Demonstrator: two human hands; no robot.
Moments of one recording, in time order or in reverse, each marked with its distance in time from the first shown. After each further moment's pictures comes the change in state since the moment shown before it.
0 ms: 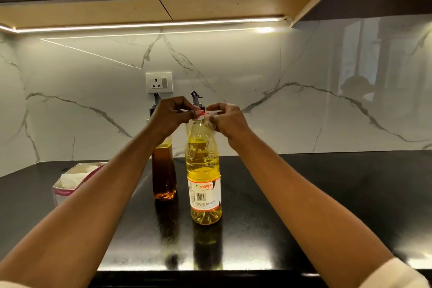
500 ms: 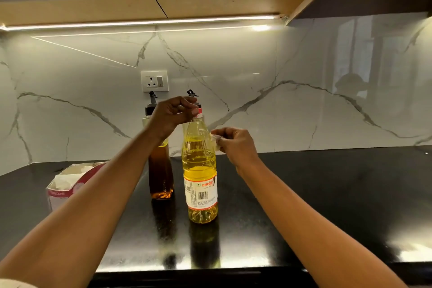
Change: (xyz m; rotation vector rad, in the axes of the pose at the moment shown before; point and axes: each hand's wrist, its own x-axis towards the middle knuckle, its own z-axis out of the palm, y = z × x) left_hand -0.001 -0.006 0.007 -0.140 -0.030 0.026; right_hand -0.043 0.041 -0.013 -0.053 0.094 -0.021
